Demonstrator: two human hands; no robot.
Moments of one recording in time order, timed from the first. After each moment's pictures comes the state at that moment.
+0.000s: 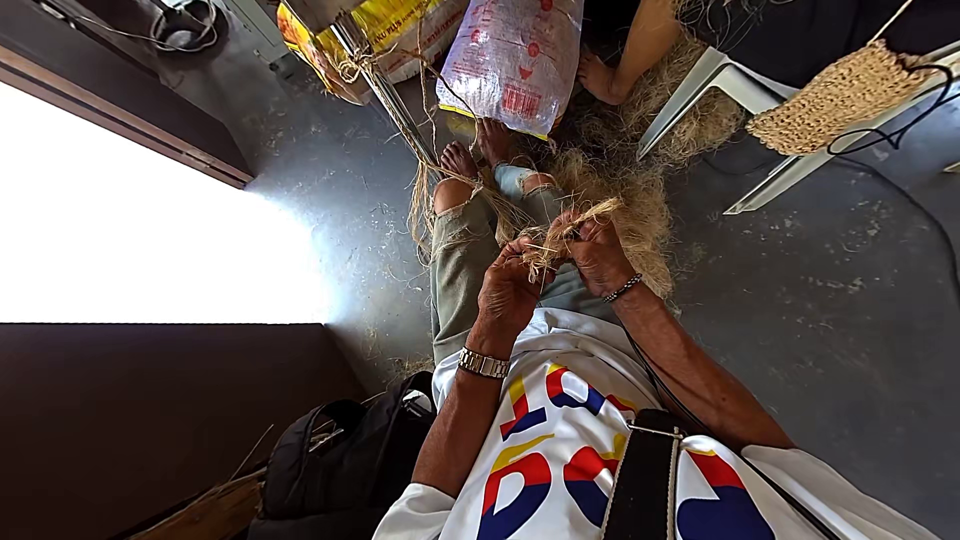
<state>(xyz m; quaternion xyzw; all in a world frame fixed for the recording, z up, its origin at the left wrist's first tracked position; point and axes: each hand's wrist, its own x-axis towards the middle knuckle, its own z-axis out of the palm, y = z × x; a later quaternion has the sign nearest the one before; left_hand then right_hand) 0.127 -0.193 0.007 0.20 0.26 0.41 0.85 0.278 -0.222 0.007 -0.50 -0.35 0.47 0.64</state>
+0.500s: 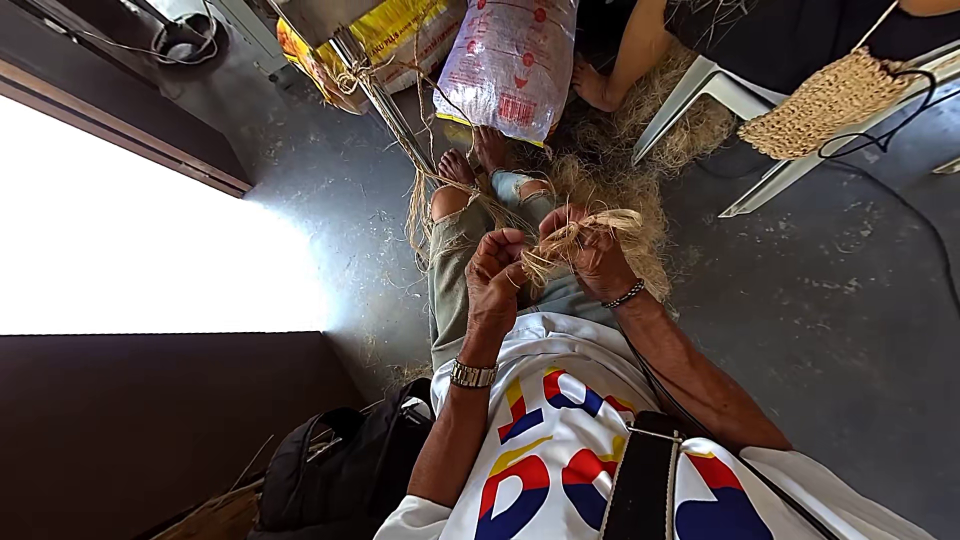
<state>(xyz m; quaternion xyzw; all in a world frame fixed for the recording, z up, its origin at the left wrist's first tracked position) 0.117 -0.182 0.013 0.47 0.24 0.46 0.72 0.281 -0.223 0.011 -0.40 -0.44 0.45 0.67</state>
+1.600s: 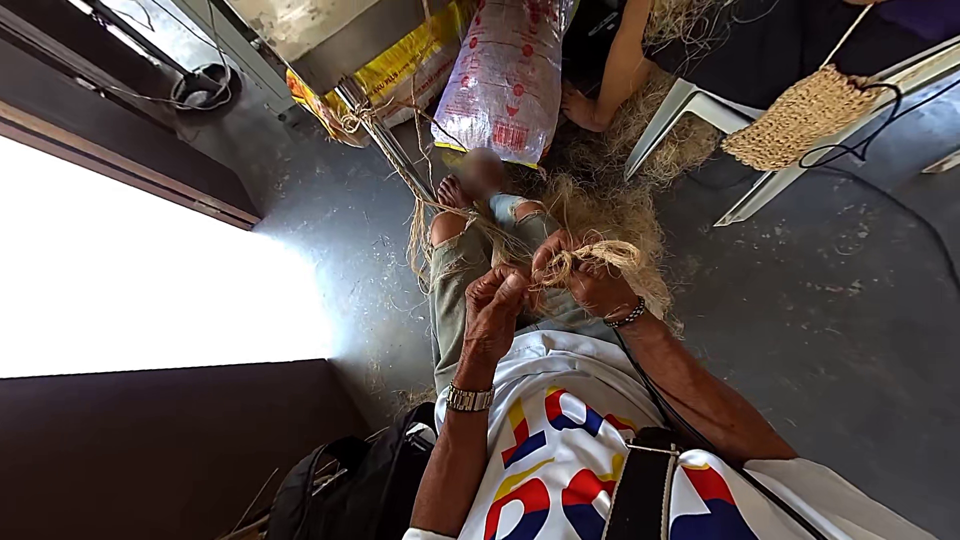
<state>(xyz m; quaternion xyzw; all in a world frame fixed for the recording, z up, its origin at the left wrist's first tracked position) 0.112 -0.181 0.019 0.47 0.16 0.44 0.75 0.286 -0.227 0.031 -0.40 -0.56 0.36 0.63</state>
